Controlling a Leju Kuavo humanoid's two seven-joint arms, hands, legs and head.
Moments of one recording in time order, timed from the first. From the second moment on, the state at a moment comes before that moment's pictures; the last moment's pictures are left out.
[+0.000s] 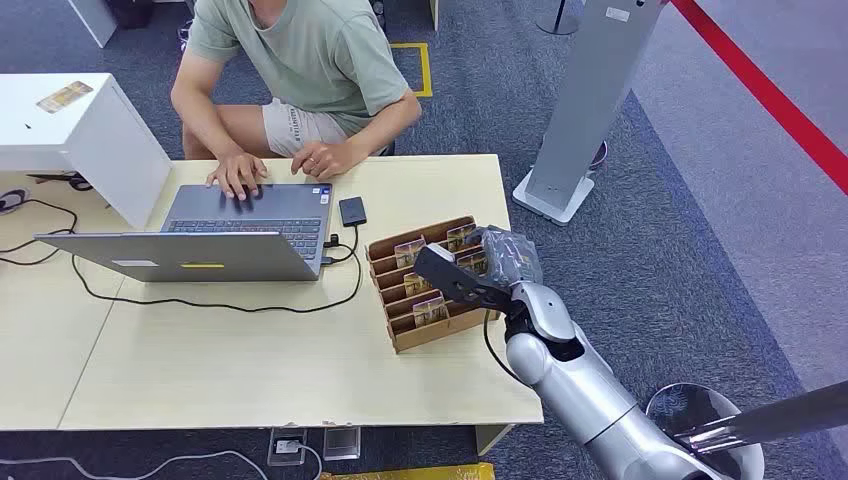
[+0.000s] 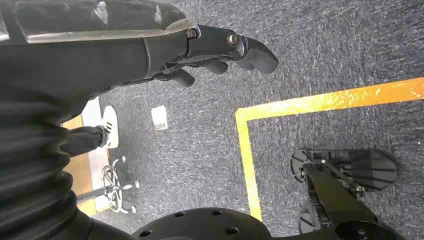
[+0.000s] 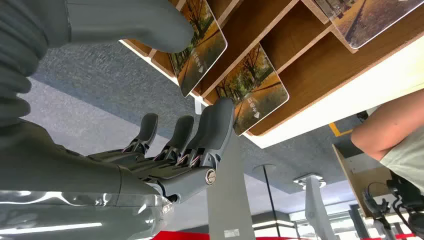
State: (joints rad) left arm -0.11 0.08 -1.20 -0.22 1.08 0.29 0.15; right arm -0.51 -0.07 0.75 -1.18 0.89 -0.17 0.41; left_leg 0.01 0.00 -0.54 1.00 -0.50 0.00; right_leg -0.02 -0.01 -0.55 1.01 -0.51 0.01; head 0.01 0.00
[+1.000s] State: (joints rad) left arm -0.11 0.08 -1.20 -0.22 1.07 0.28 0.16; right arm -0.50 -0.07 0.74 -1.15 0.88 -0.17 0.42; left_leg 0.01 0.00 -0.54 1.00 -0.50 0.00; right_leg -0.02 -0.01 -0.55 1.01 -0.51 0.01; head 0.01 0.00
